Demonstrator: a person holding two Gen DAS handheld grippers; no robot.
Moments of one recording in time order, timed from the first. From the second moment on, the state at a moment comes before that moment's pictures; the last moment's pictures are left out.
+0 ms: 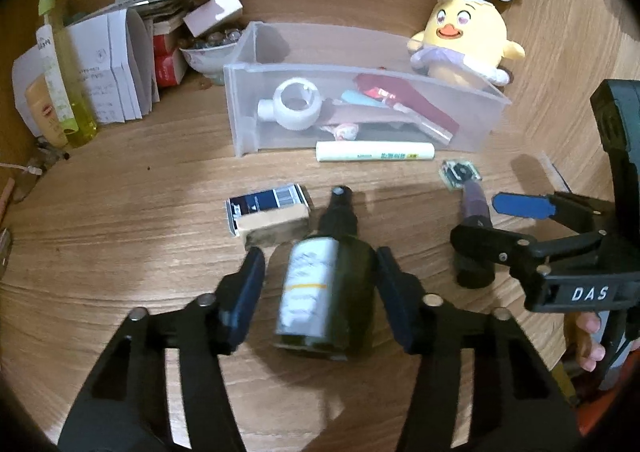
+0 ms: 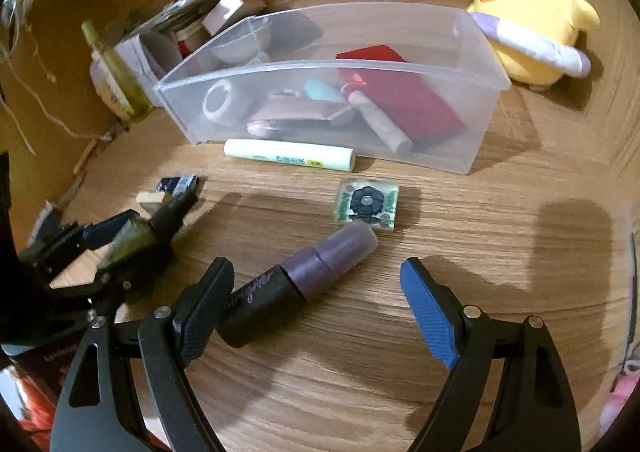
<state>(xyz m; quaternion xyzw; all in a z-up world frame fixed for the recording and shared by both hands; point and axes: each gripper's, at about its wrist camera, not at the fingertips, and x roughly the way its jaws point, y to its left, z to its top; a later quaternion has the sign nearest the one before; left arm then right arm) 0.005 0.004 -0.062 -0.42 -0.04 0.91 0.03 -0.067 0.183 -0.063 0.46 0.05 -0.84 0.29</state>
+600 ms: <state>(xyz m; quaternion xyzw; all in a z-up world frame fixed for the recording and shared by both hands) 0.014 0.002 -0.047 -0.38 -0.05 0.92 0.03 -0.052 0.188 -0.063 0.42 0.10 -0.85 0.29</state>
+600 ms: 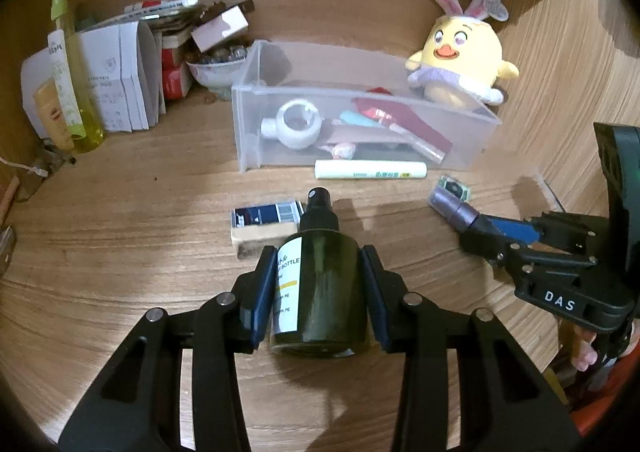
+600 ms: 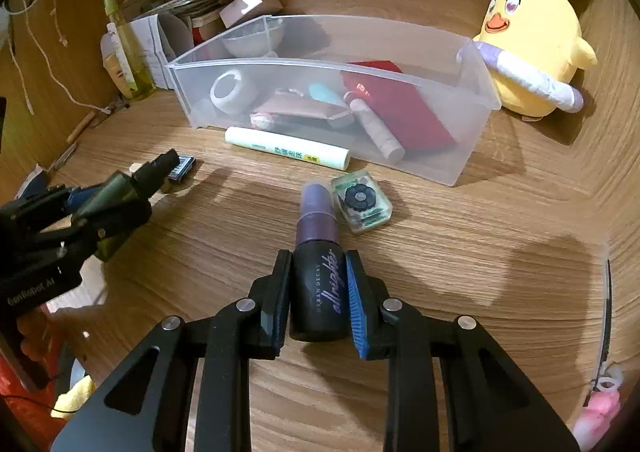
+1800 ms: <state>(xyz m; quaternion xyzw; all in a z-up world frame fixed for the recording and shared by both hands) -0.023 -0.002 0.041 -0.26 -0.06 0.96 0.01 -0.078 0.204 0.037 0.28 0.07 -0.91 0.30</state>
